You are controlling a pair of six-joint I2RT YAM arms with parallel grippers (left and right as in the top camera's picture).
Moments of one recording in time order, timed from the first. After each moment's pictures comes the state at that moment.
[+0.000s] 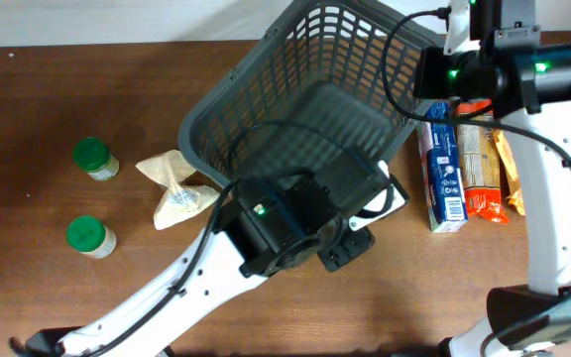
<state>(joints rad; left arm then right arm) -0.98 1.59 1.82 -1.29 0.02 0.07 0.10 1.75 2.03 -1.20 -0.12 0.18</state>
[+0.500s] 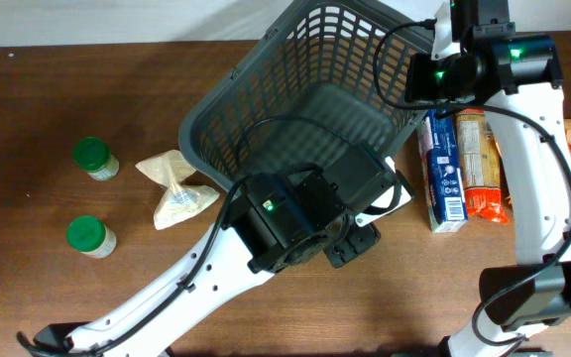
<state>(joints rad) -0.99 1.61 1.84 -1.29 0.02 0.07 0.10 1.84 2.03 -1.23 -0.11 0.18</state>
